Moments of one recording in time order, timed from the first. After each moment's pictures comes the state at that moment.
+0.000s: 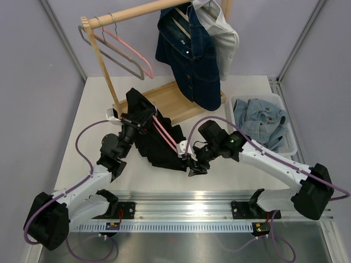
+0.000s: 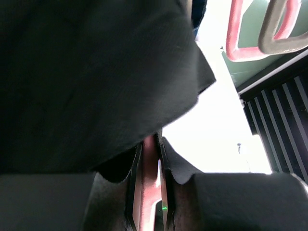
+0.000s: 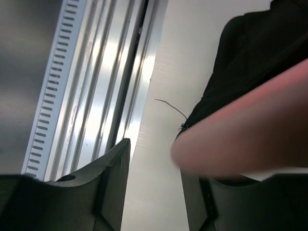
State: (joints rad) left arm -0.51 0.97 0.43 0.83 -0.04 -1.60; right arm 0.84 1.25 1.02 -0.70 -0.70 -0.72
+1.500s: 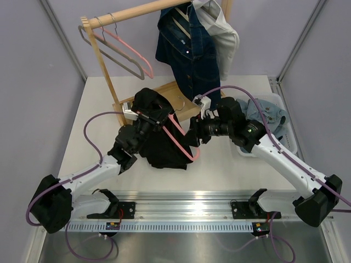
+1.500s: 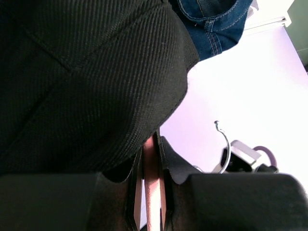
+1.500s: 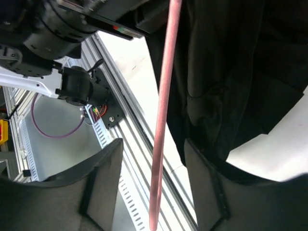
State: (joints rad) left arm -0.67 1.12 0.59 0.69 -0.17 -1.36; right arm 0.68 1.22 1.19 -0.48 -0.54 0.31
